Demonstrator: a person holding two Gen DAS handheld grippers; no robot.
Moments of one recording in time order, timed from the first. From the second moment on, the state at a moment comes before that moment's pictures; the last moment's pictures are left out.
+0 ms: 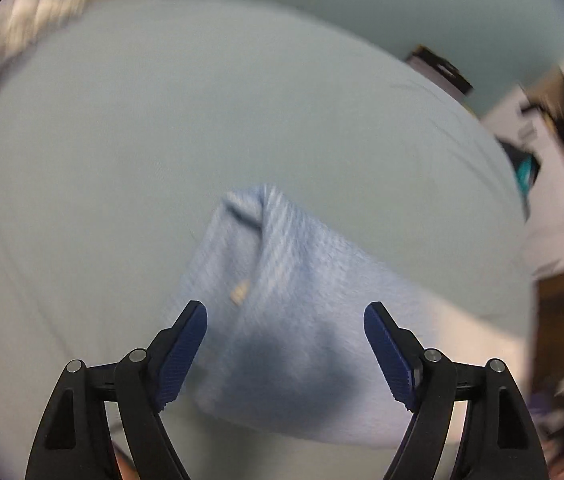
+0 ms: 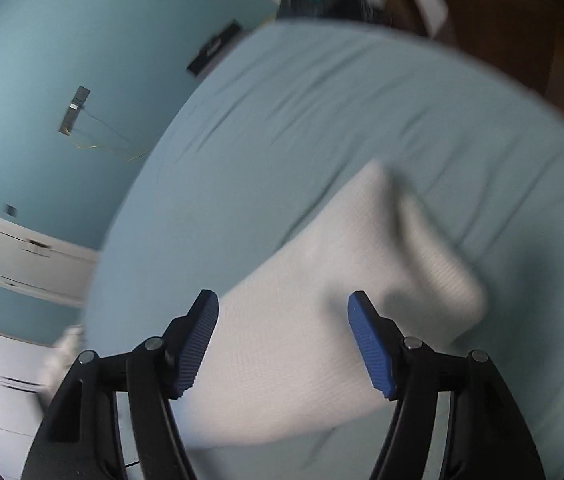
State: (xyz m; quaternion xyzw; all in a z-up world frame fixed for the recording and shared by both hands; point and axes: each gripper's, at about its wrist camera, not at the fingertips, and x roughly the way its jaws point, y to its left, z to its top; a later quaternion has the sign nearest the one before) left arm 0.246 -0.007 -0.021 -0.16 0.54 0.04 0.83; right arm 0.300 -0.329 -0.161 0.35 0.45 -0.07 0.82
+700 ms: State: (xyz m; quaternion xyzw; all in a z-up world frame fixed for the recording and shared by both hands) left arm 0.264 -0.041 -0.094 0.05 0.54 0.05 0.84; right arm 0.299 -0.351 -0.229 0.29 0.46 -0.09 0.83
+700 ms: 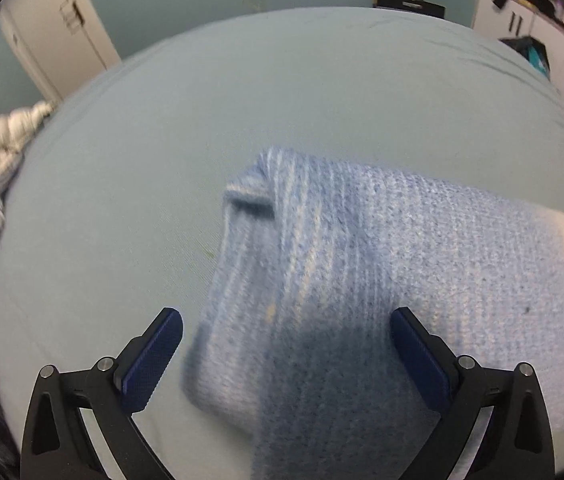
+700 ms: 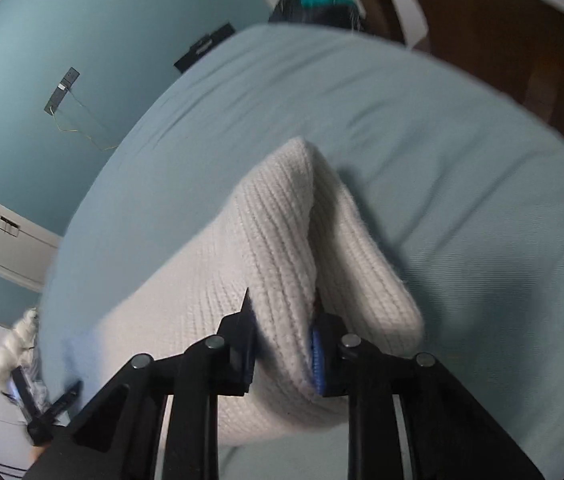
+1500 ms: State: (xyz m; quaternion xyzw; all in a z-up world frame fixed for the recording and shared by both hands) left arm 0.241 -0.110 -0.095 0.13 0.50 -0.06 0.85; right arm 0.333 -0.204 -0.276 -0.06 0.43 -0.03 0.90
